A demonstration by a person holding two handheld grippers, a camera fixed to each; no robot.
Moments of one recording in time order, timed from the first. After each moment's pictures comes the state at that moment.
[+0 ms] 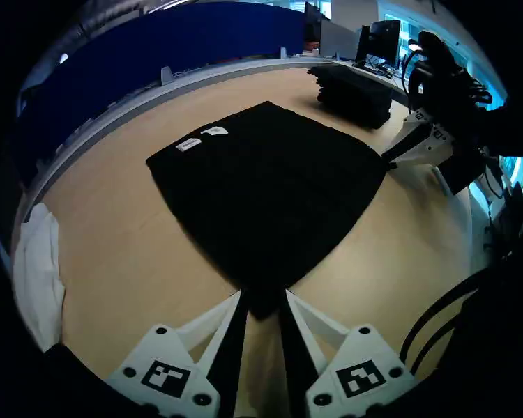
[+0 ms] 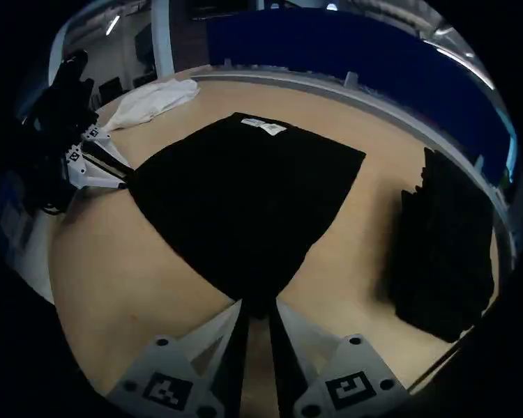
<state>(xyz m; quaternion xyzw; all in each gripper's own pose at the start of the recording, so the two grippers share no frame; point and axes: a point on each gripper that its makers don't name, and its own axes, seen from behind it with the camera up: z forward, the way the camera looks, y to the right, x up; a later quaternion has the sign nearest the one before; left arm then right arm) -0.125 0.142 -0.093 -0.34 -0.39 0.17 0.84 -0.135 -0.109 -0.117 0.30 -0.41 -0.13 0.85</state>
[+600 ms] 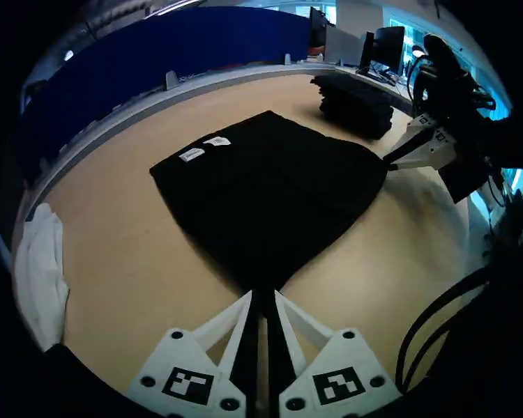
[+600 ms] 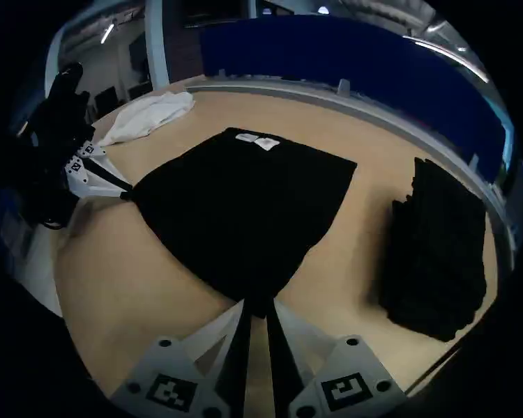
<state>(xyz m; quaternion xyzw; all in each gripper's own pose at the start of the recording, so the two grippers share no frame) -0.108 0.148 -0.094 -0.33 -0.38 0.15 0.85 -0.109 -0.112 -0.109 0.29 -0.39 -0.11 0.86</state>
